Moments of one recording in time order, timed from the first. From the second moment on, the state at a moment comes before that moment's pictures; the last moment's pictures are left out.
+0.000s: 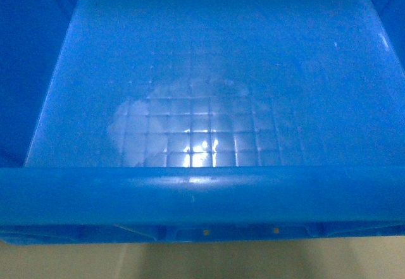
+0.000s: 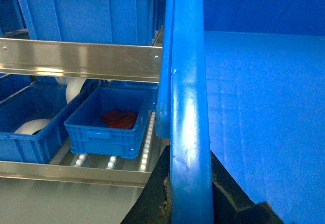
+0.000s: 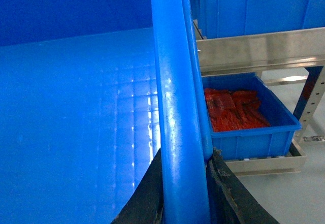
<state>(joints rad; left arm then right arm) -0.48 0.71 0.34 0.27 -0.63 -0.10 0.11 0.82 0.45 0.22 0.10 0.15</state>
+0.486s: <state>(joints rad) -0.48 0.71 0.34 0.27 -0.63 -0.10 0.12 0.82 0.45 0.22 0.10 0.15</state>
